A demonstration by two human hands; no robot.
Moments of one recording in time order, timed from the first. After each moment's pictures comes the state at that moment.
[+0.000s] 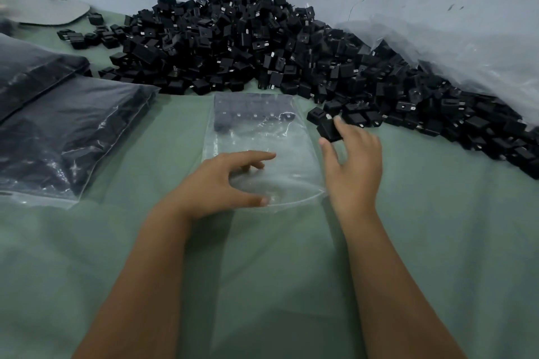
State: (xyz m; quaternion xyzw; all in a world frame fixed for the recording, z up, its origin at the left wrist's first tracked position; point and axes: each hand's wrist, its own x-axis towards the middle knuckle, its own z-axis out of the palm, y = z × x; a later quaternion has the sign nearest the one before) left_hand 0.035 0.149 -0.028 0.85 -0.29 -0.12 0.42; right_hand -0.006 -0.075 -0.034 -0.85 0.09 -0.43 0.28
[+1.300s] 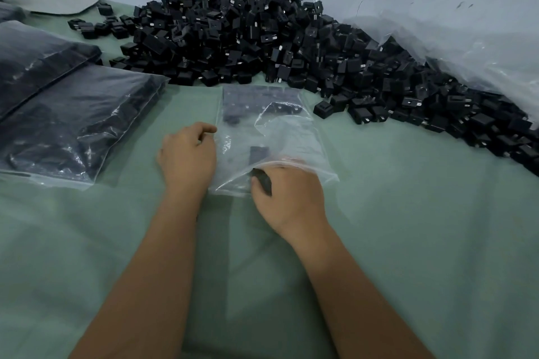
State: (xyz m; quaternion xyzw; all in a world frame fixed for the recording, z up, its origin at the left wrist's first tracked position) left_hand 0.049 0.155 -0.038 0.88 0.06 0.13 0.45; right_hand -0.030 0.008 -0.040 -0.97 -0.04 -0.18 0.17
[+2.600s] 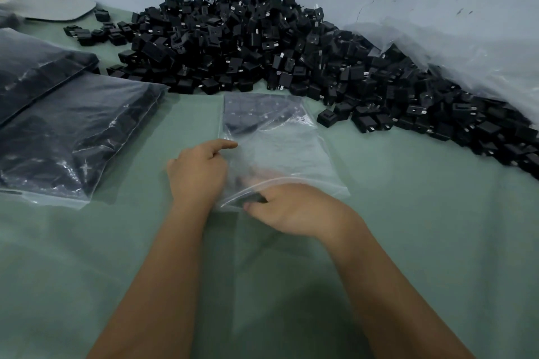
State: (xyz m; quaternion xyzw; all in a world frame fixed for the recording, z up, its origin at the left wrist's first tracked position) left_hand 0.048 0.149 -0.034 0.91 0.04 0.06 0.41; right_hand -0.010 0.008 -0.003 -0.96 -0.14 0.14 0.21
